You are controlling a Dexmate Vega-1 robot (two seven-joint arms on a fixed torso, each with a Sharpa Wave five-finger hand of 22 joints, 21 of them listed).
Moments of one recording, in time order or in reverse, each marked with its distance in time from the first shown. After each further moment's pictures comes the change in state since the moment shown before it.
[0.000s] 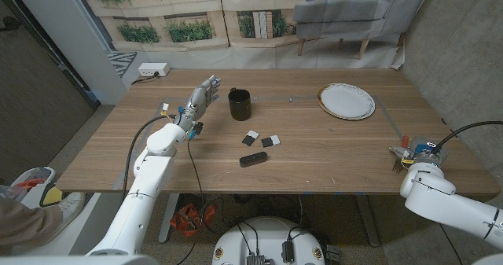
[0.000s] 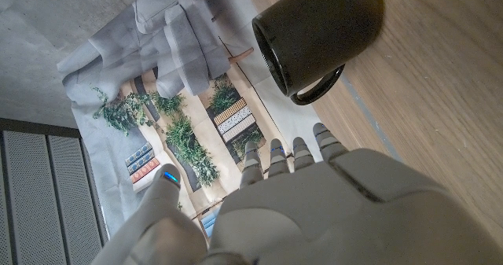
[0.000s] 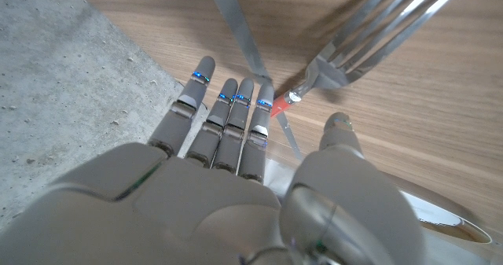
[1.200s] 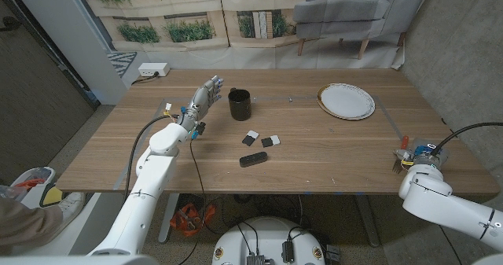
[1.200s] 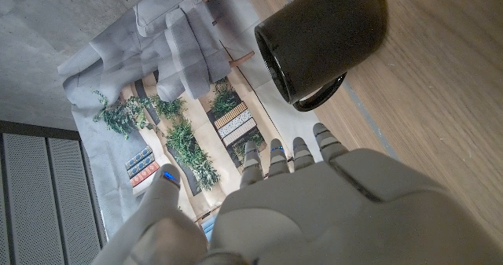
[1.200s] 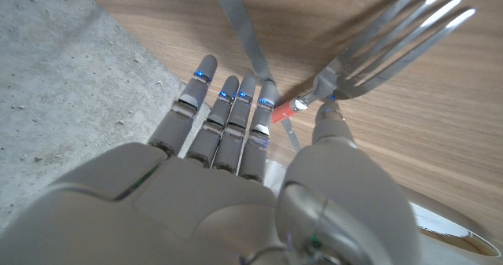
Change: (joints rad) left arm 0.001 -0.006 0.009 -0.007 0.007 0.008 0.004; left_hand 0.001 0.007 -0.004 -0.004 0.000 0.000 0.000 0.000 0.000 0.000 0.000 0.000 0.000 0.000 0.000 0.000 0.000 0.000 0.000 0.000 0.000; right arm 0.023 0.013 -0.033 0.026 -0.017 -0.015 -0.016; right_hand 0.095 0.027 0.024 -0.018 0.000 0.082 -0.043 0.020 0.010 0.069 -0.036 0.012 0.000 0.035 -0.002 0.020 0.019 0.023 -0.024 0.000 0.000
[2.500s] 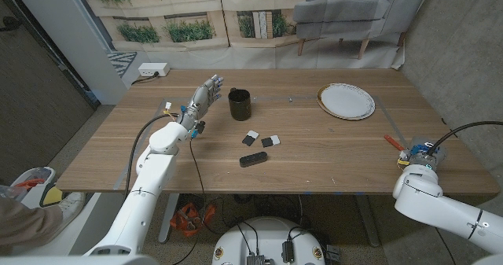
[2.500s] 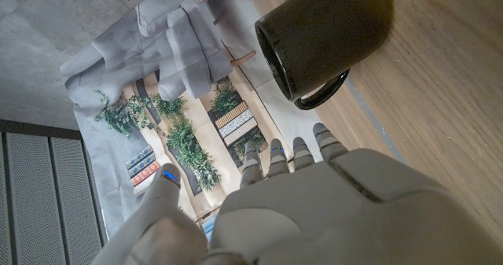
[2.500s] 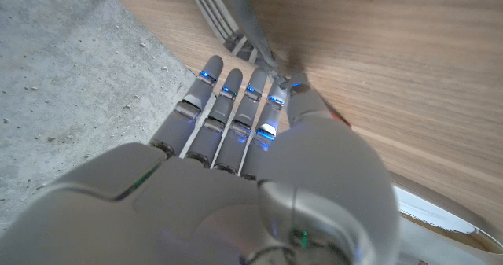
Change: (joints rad) left arm -0.024 0.001 0.002 0.033 -0.006 -0.016 -0.013; left_hand 0.000 0.000 0.000 0.000 0.000 0.000 0.000 0.000 0.000 0.000 0.000 0.000 0.000 0.000 0.000 0.000 0.000 0.000 0.000 0.000 0.000; right arm 0.034 0.046 -0.041 0.017 -0.049 -0.048 -0.049; right_hand 0.363 0.084 0.098 -0.032 -0.015 0.081 -0.048 0.065 0.076 0.097 -0.058 0.043 0.026 0.061 -0.007 0.038 0.039 0.027 -0.052 0.000 0.005
